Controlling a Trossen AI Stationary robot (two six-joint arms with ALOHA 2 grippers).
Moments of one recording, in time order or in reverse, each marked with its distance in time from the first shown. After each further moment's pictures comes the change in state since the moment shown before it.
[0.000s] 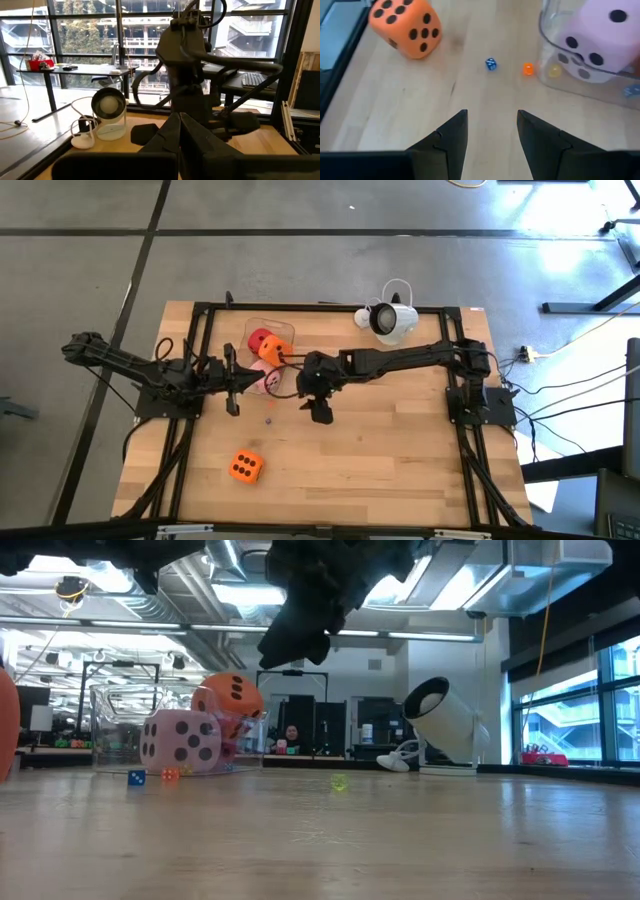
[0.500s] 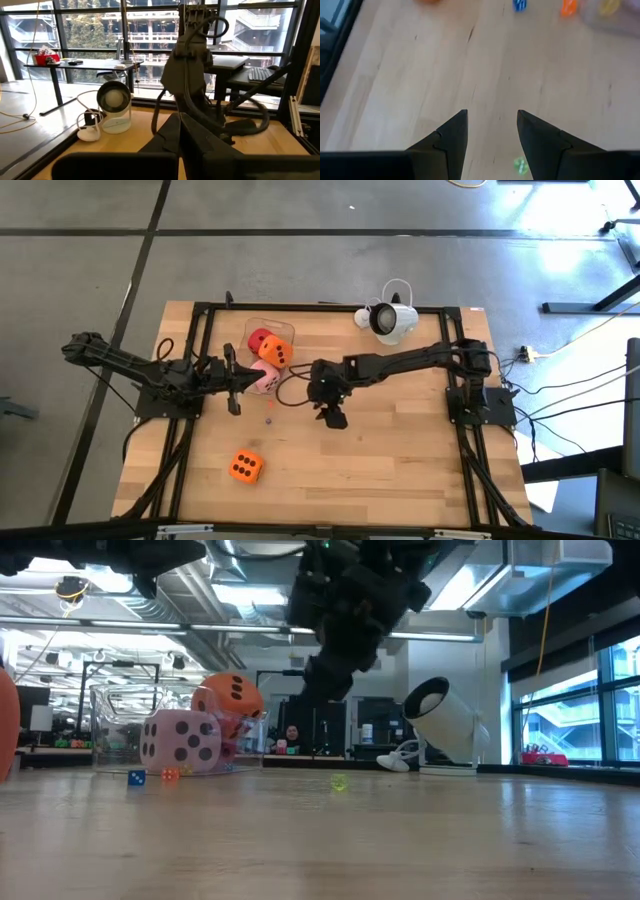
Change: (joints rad) left arm 0.000 0.000 0.000 -0.032 -0.028 -0.010; right arm -0.008 -0.009 -0.158 0.006 -0.125 -0.052
